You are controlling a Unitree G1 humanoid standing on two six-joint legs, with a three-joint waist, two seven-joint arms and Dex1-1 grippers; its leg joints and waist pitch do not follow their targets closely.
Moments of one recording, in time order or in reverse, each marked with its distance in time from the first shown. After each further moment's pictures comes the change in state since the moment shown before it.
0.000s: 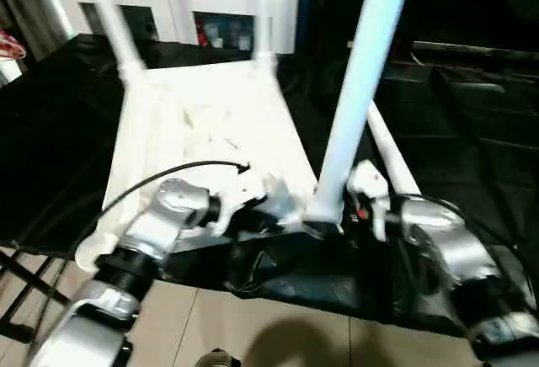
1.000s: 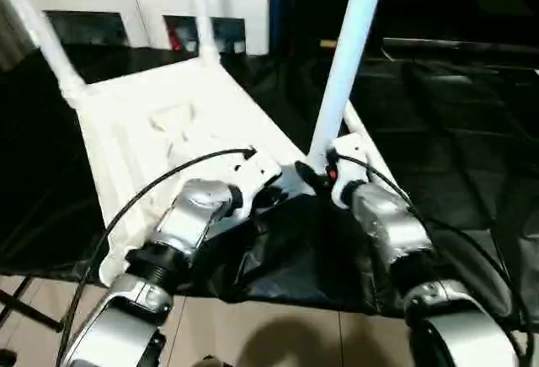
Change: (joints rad) left arm -0.046 -0.167 0.062 0.057 0.088 0.131 0.485; right arm -0.219 0.329 -0.182 0.393 -0.061 -0.050 -0.731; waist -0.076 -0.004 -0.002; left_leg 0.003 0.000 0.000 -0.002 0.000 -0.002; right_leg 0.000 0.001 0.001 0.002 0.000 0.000
